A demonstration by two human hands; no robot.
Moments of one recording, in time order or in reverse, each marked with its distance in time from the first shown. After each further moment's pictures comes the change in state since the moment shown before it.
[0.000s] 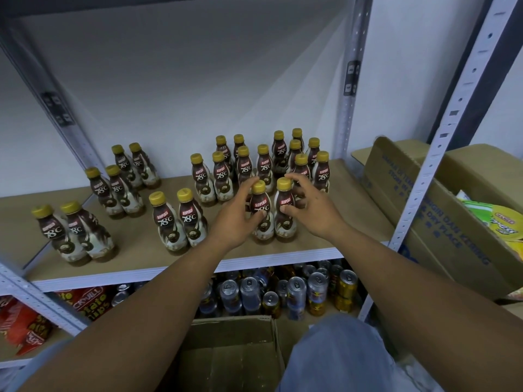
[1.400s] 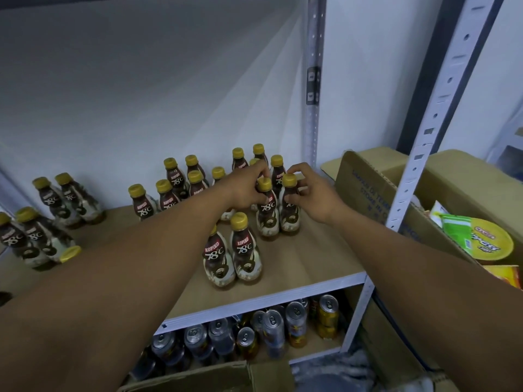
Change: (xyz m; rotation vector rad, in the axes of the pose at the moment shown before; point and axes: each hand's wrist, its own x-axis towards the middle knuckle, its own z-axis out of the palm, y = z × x) left_hand 0.178 0.076 0.034 0.349 -0.431 0.077; right_hand 0.079 0.065 -0.090 -0.009 0.127 0.087
